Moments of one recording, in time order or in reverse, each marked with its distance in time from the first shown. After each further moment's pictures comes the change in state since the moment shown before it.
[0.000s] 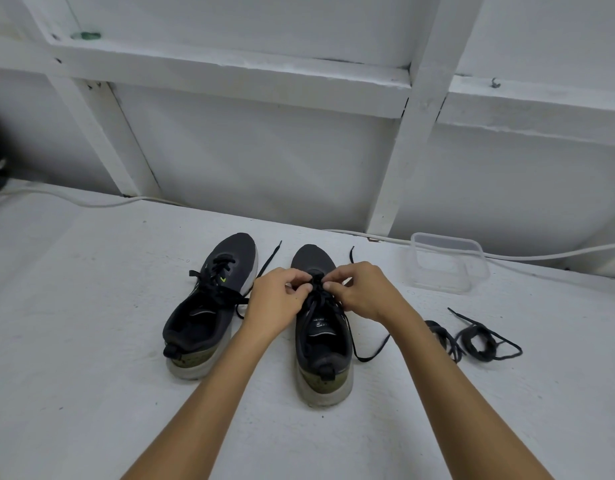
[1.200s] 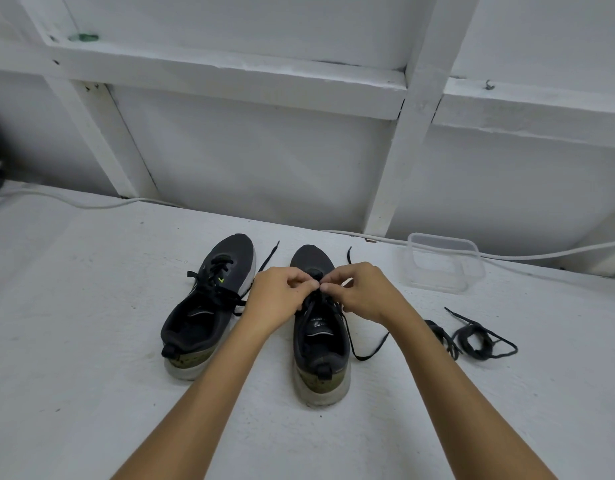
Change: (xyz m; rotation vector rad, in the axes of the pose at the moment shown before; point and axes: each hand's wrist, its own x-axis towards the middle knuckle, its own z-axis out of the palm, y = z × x) left_hand 0.004 0.010 -0.007 -0.081 -0.092 -0.047; right_hand -0.007 0.000 -0.004 0.036 0.008 -0.035
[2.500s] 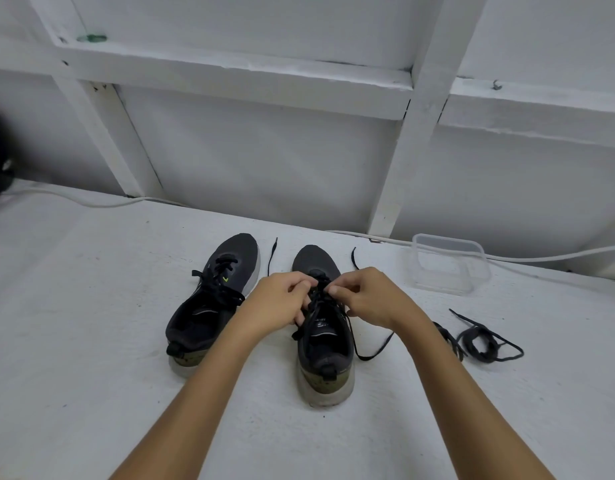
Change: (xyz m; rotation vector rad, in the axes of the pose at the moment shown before) left_hand -0.011 0.003 -0.015 -0.104 -0.240 -0.090; right_hand -0.010 -0.004 -0.005 0.014 -0.107 0.036
